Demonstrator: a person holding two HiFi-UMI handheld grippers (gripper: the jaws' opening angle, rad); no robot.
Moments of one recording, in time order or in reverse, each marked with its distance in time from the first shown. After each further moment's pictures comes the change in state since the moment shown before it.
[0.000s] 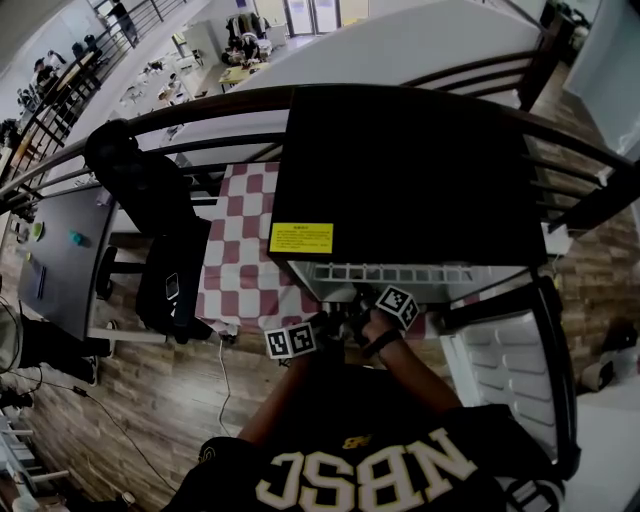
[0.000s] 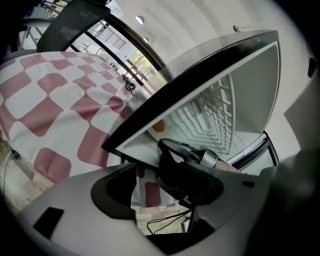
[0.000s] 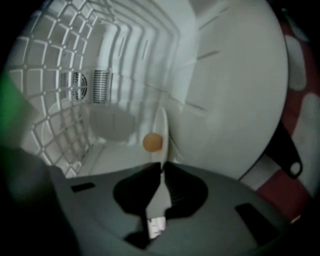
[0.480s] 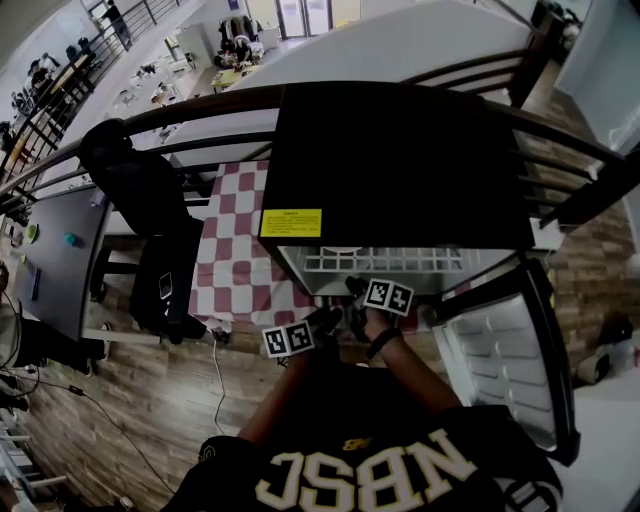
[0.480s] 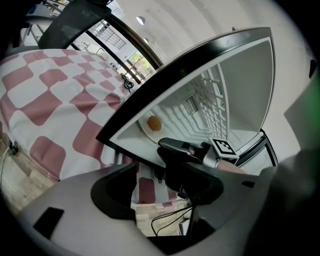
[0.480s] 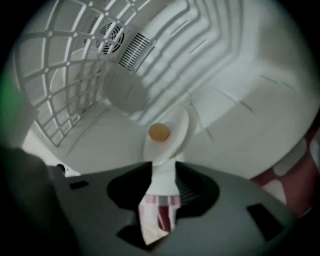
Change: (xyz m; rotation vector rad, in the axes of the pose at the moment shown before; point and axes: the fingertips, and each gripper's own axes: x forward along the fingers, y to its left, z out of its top) left arm 0.000 -0.013 -0.014 -0.008 -0.010 -0.019; right arm -0.023 -0.006 -0.001 -0.512 0.174 -0.212
